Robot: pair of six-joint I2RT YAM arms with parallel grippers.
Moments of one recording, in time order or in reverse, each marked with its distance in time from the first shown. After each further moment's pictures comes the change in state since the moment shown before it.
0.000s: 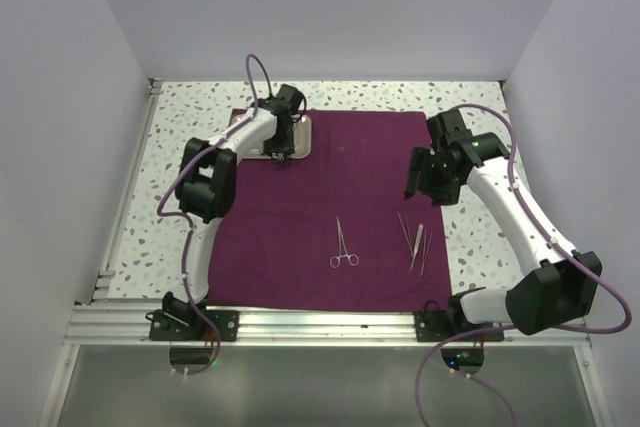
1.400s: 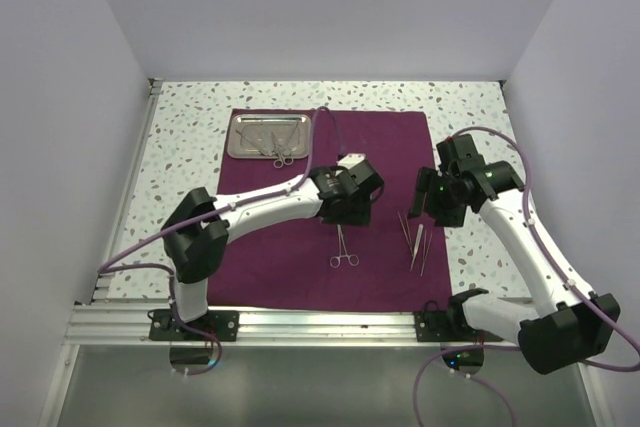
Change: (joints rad) left arm -0.617 -0.426 -0.435 0.040 0.045 -0.459; right arm 0.006 -0.216 -0.172 -0.005 -0.053 0.032
